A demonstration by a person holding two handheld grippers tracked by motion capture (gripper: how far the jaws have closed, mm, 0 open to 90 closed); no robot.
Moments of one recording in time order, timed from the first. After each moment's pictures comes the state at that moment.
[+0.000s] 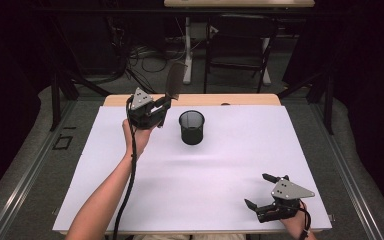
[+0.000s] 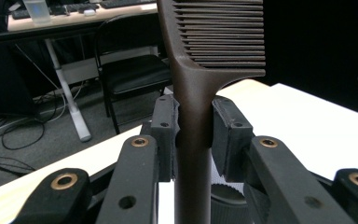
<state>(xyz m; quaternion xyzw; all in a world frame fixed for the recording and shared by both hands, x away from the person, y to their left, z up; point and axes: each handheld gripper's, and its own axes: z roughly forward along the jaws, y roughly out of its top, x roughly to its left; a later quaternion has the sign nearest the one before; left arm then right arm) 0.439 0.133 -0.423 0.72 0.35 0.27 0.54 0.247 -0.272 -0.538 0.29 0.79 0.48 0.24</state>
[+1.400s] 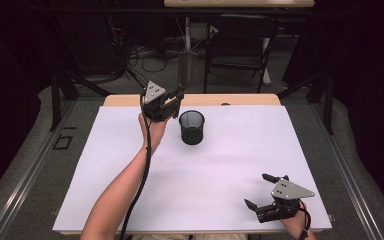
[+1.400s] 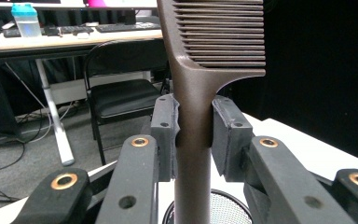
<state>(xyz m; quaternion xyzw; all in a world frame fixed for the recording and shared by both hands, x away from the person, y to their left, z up) 0.463 0.096 -0.426 0.68 0.34 0.27 0.59 0.247 -0.272 -0.539 0.28 0.80 0.48 0.24</state>
